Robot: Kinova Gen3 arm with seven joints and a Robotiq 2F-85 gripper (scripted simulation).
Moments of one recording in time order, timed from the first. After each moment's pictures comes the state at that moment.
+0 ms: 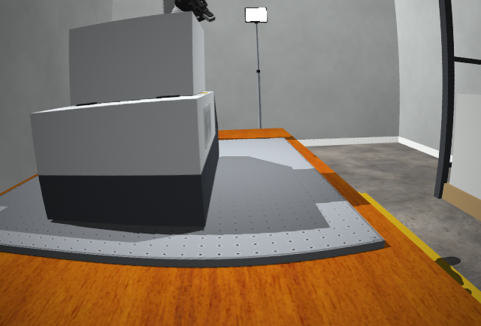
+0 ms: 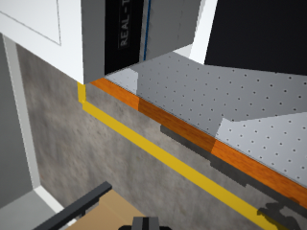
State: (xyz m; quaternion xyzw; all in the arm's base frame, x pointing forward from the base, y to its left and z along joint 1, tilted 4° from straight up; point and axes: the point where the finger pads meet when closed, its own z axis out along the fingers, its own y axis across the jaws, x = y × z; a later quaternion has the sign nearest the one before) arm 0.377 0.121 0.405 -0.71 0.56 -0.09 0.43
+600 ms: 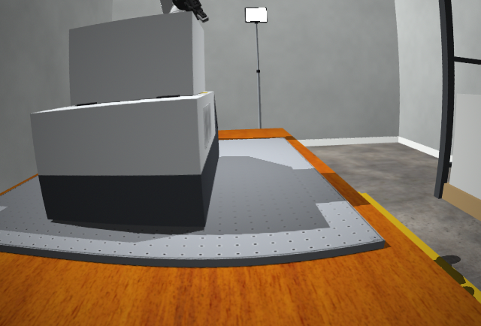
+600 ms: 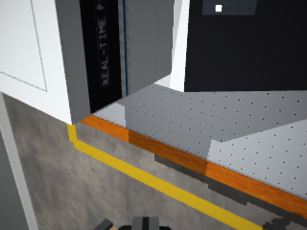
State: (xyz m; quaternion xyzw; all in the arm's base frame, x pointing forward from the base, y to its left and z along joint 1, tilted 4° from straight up) arm 0.374 0.102 0.406 -0.67 0.62 -0.09 0.40
